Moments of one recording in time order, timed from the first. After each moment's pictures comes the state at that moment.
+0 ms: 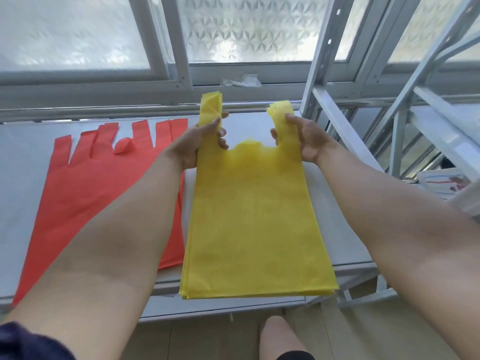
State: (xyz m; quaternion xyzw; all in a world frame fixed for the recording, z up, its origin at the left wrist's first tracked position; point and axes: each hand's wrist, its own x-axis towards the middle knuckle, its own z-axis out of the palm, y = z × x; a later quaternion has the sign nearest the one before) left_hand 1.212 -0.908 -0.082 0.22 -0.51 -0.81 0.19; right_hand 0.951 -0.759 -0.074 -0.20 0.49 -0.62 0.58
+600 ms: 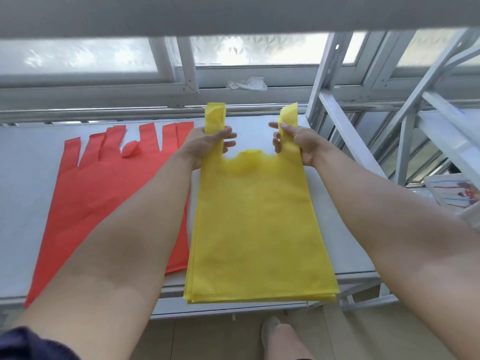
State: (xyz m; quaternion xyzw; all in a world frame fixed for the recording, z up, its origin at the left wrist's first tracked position) left_hand 1.200 -0.911 -0.079 0.36 -0.56 -0.69 0.26; right_hand 0.956 -0.782 -0.077 -0.20 0.53 -0.60 0.57
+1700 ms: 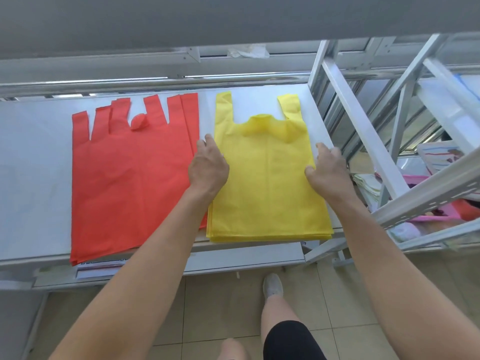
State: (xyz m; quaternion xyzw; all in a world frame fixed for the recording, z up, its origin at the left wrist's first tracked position) left_hand 1.260 -0.793 -0.104 0.54 -0.81 -0.18 0.16; right_hand 1.049 -0.624 -0.095 -0.38 0.89 -0.22 0.11
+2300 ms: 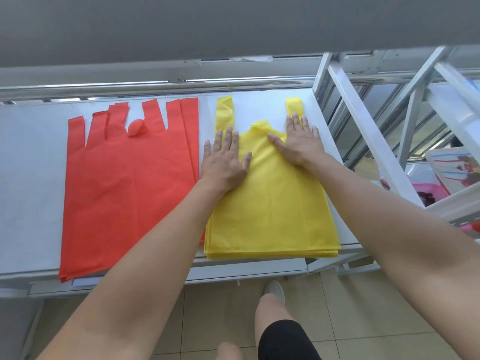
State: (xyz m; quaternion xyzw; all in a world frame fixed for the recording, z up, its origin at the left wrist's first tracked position) left_hand 1.219 -0.824 -0.131 0.43 -0.90 -0.11 0.02; right_hand 1.007 -0.753 -0.111 -0.48 0.86 -0.04 0.14
